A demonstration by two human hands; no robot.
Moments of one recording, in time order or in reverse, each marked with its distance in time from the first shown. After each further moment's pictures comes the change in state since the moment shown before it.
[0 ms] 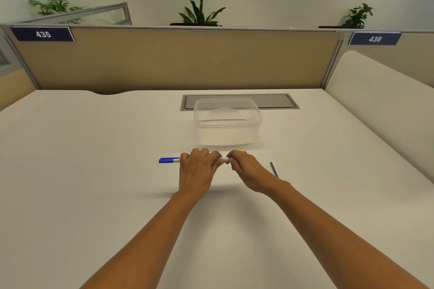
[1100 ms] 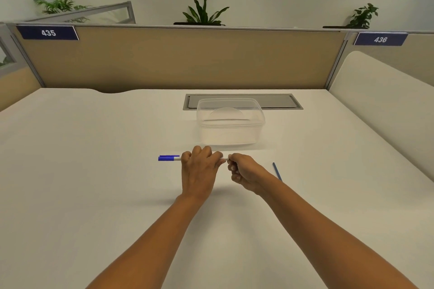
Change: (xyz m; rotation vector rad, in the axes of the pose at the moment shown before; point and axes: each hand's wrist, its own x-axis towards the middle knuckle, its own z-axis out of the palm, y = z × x) left_hand -0.009 0.009 -0.011 0.147 0.183 0.011; right_hand 0.012 -0.025 0.007 0.931 0.022 0.618
